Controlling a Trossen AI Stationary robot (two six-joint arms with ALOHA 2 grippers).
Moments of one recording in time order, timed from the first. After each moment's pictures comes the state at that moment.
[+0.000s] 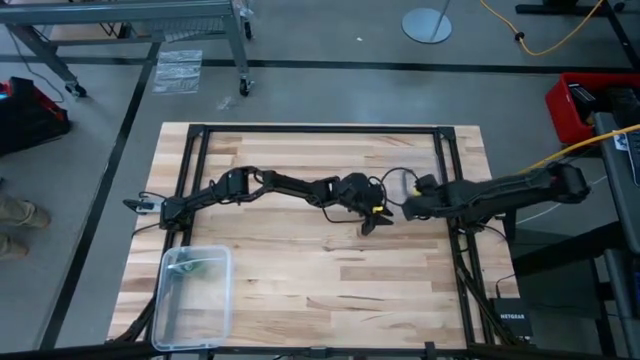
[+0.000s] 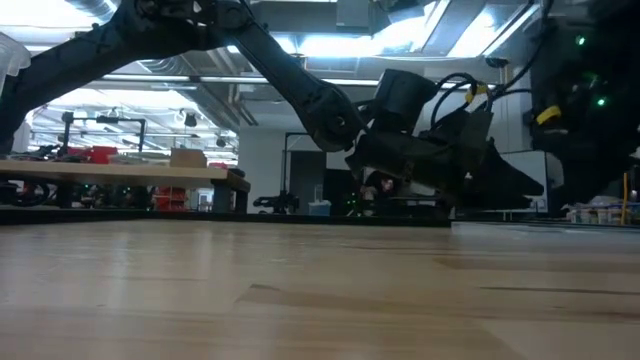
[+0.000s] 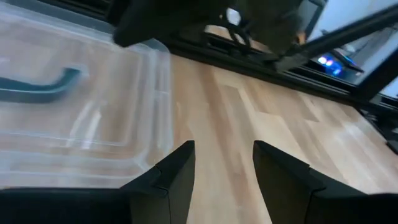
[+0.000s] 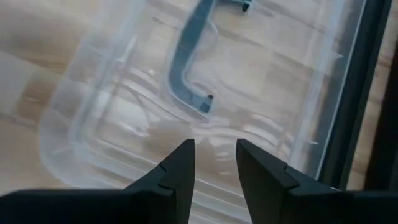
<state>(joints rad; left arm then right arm) 0.13 2.54 1.83 0.40 0.39 -0.25 0.04 0.98 0.51 -1.03 0.45 1.20</state>
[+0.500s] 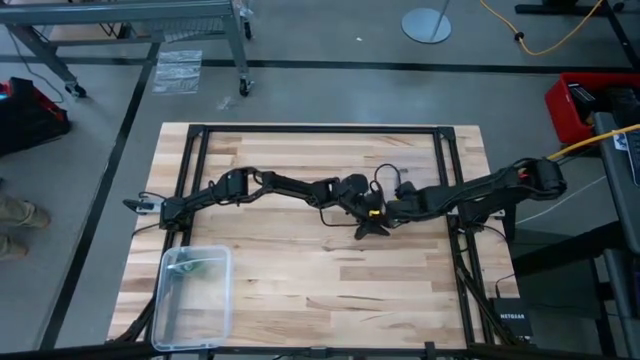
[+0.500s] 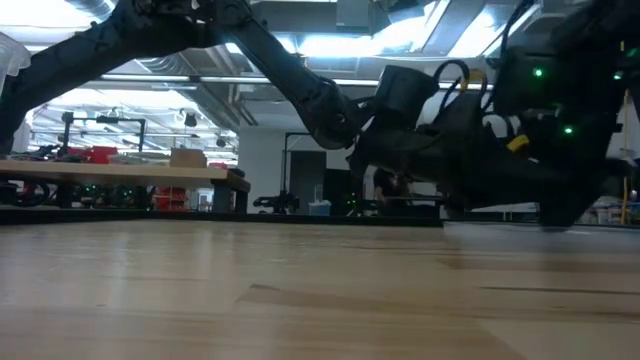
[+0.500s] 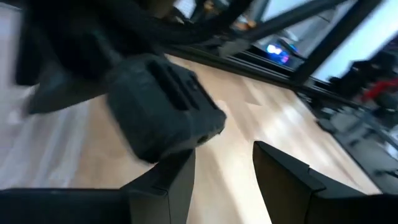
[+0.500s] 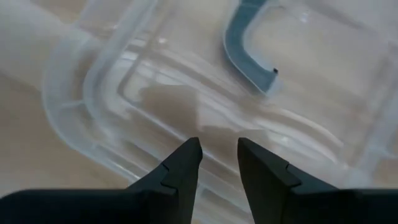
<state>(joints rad) 0.11 2.53 1.82 0.40 0.59 -0.29 0.05 1.34 0.51 -0.74 0.33 1.12</state>
